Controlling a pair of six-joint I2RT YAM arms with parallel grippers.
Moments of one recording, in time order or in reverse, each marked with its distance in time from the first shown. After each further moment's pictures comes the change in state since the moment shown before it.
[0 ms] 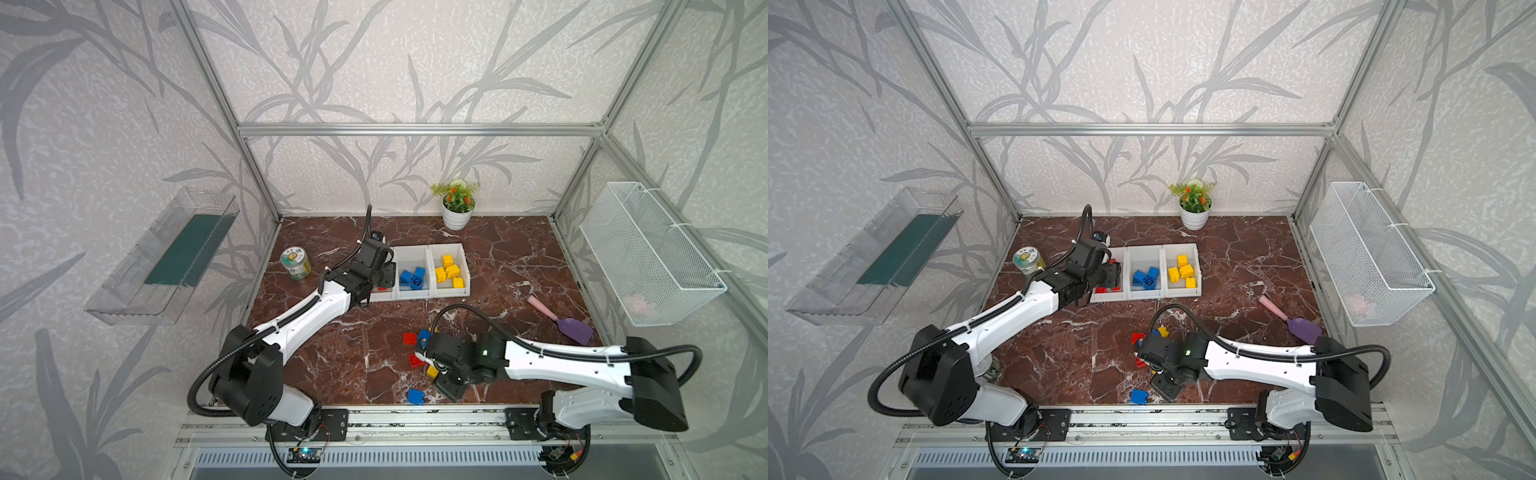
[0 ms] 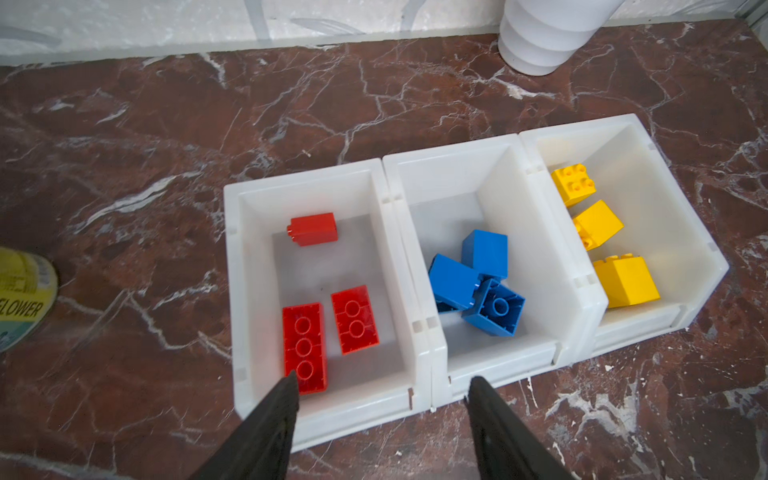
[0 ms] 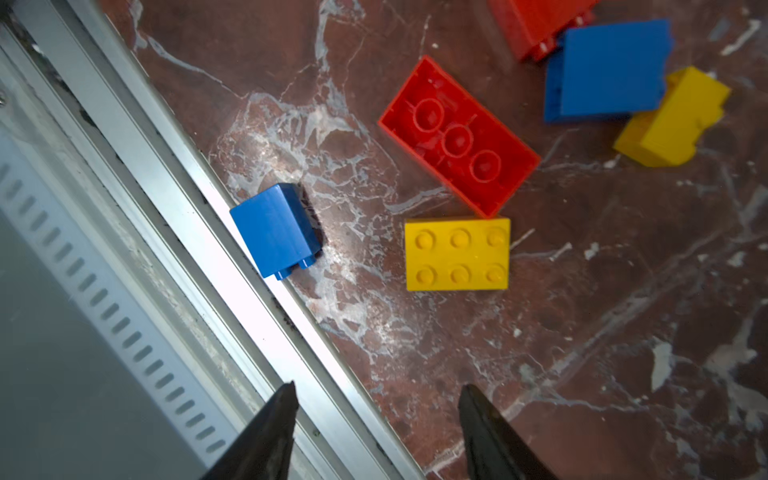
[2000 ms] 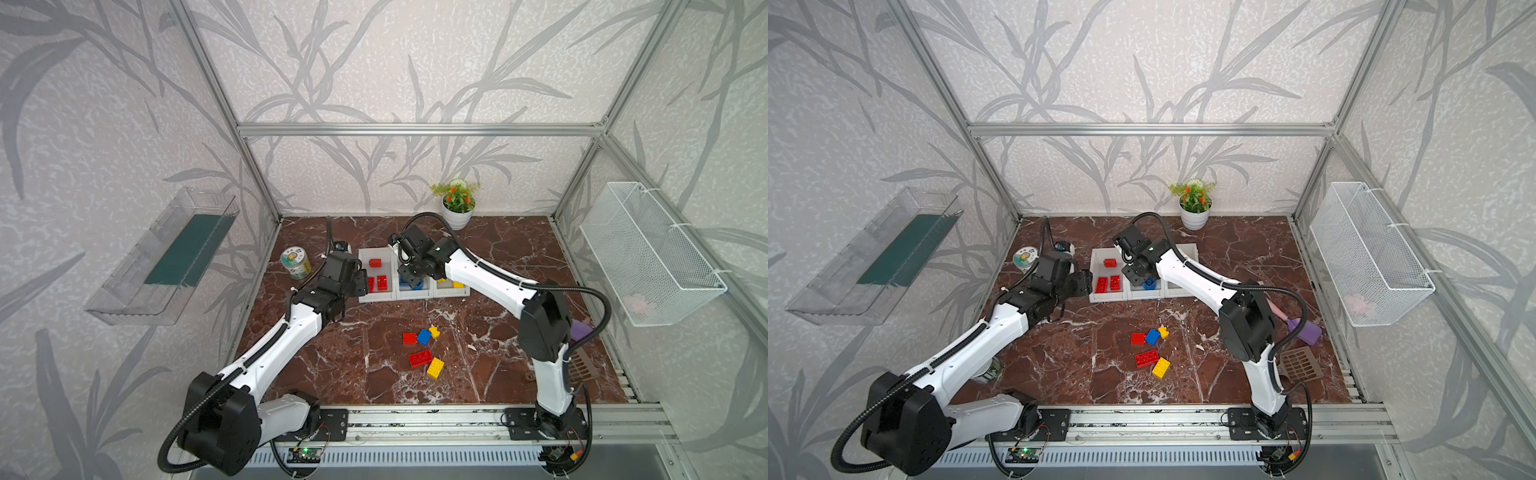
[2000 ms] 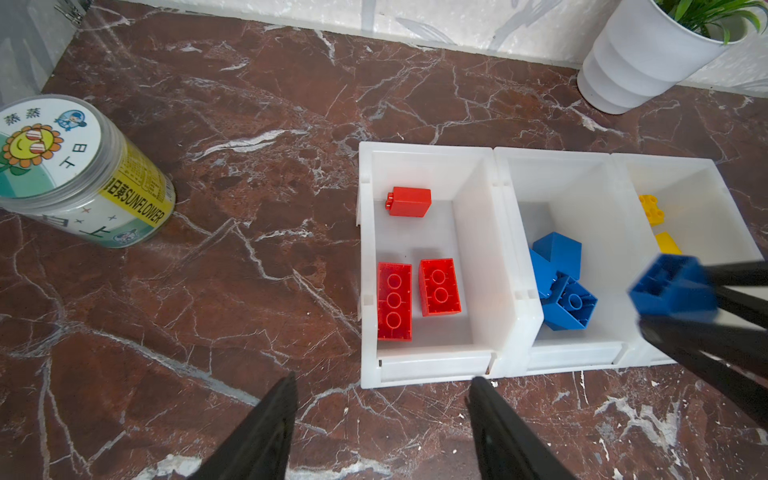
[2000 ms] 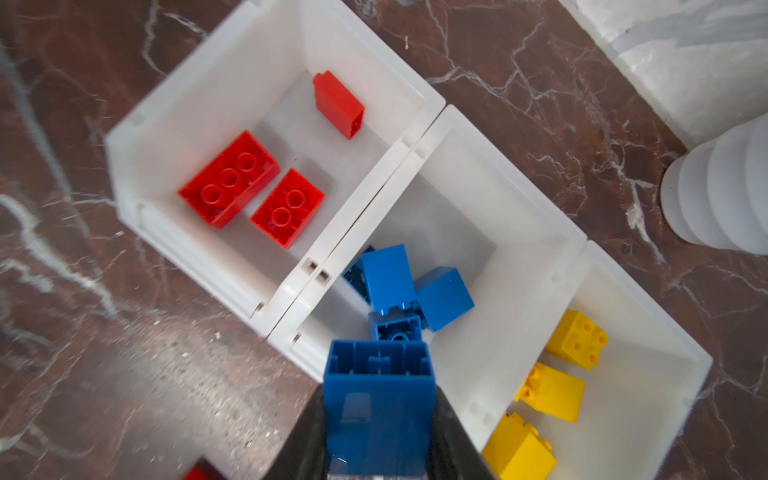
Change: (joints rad) left arm 0.146 -0.220 -0.172 -0.021 0.032 -0.051; right arm -0.473 0.670 0.944 -0.006 0.205 -0.300
